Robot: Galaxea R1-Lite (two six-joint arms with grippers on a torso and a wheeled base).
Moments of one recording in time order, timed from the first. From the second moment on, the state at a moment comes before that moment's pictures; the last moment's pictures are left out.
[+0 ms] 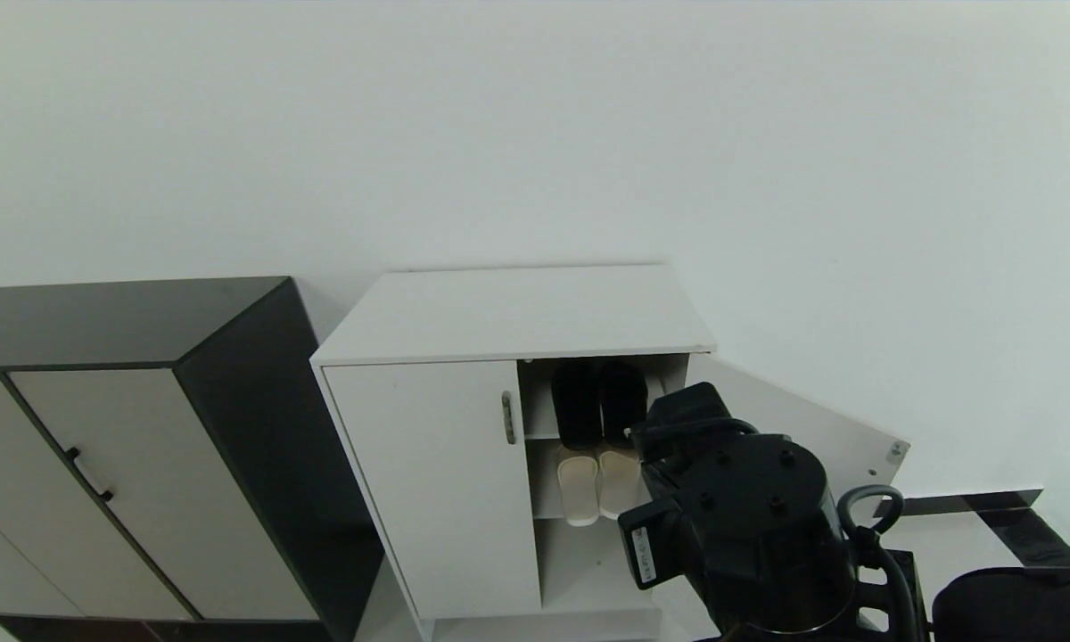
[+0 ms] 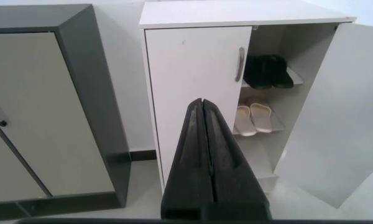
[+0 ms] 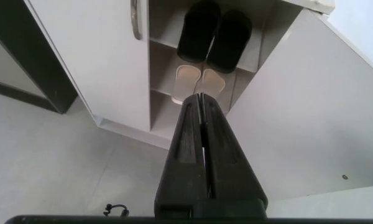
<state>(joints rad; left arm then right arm) 0.00 0.00 0.00 0.00 -0.02 0.00 1.07 1.78 -0.80 -0.58 -0.76 0.18</state>
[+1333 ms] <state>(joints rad) 0.00 0.00 0.00 0.00 -0.02 0.00 0.70 1.77 -0.95 -0.55 -0.43 0.17</state>
